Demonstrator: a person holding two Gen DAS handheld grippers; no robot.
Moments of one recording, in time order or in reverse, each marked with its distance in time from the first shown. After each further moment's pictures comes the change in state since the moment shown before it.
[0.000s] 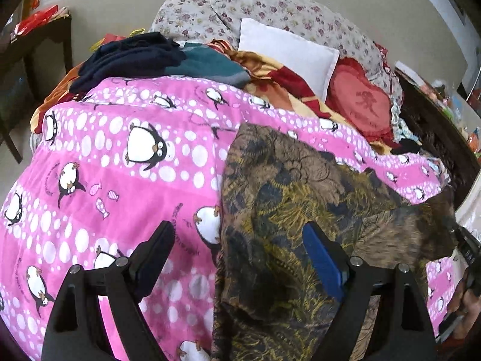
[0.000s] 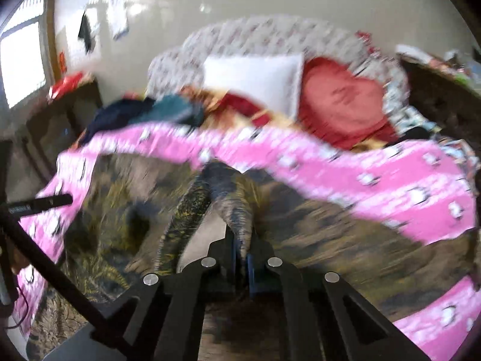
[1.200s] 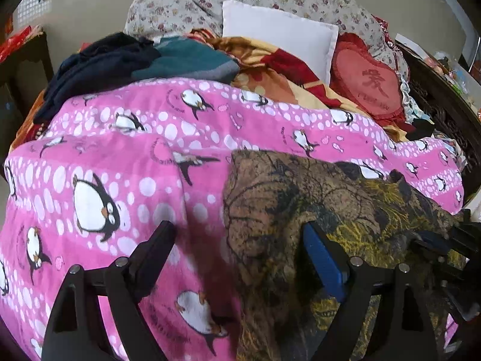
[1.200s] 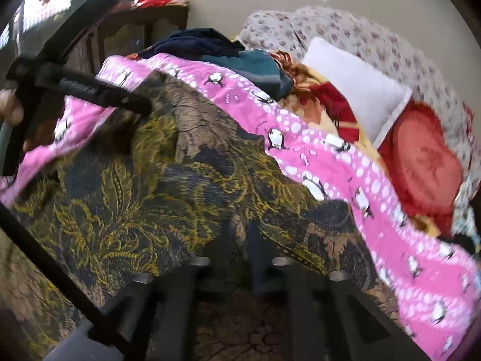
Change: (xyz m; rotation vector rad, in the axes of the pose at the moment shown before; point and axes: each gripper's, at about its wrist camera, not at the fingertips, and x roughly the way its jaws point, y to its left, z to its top) left arm 0.080 -0.013 0.052 0.116 0.058 0.033; right arm 0.100 0.092 -0.001 -0.573 0.127 0.223
